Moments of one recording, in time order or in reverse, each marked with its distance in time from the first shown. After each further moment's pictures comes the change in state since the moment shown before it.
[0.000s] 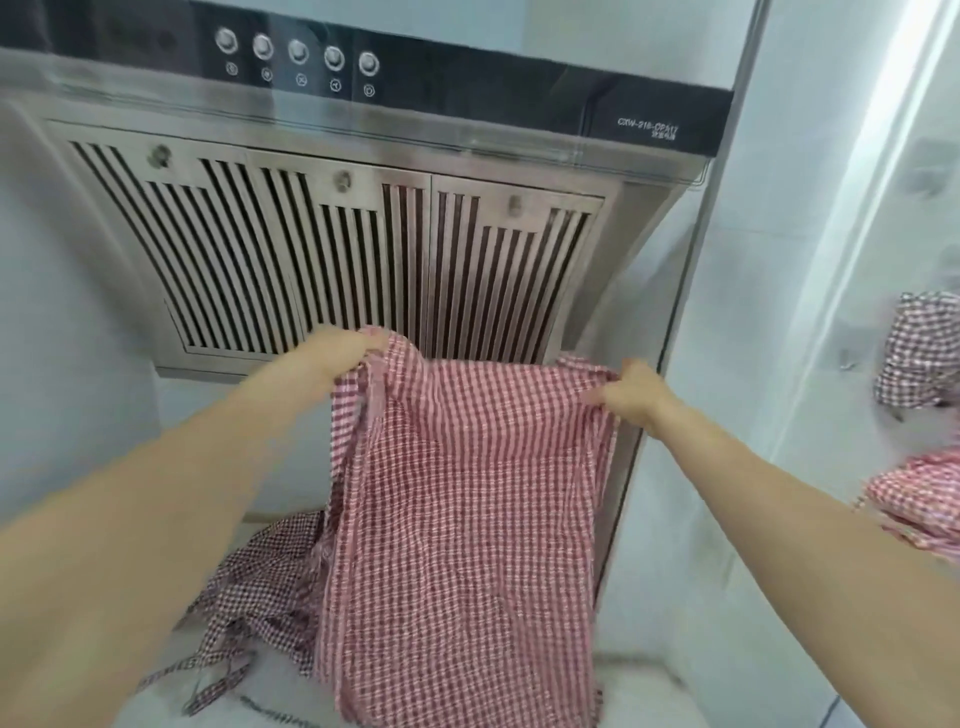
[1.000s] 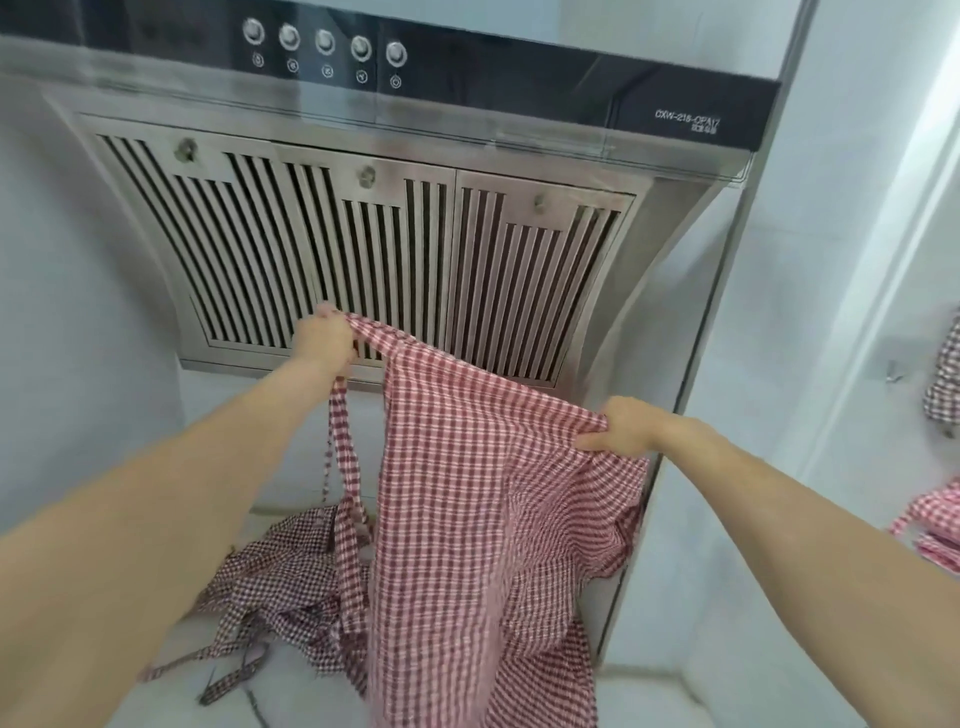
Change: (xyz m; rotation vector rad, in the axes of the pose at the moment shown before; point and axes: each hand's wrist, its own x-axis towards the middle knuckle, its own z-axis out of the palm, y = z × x) left_hand 0.020 -0.008 -0.014 0.015 0.408 0.049; right_hand 0.023 0.010 0.026 -0.608 -0.392 -0.396
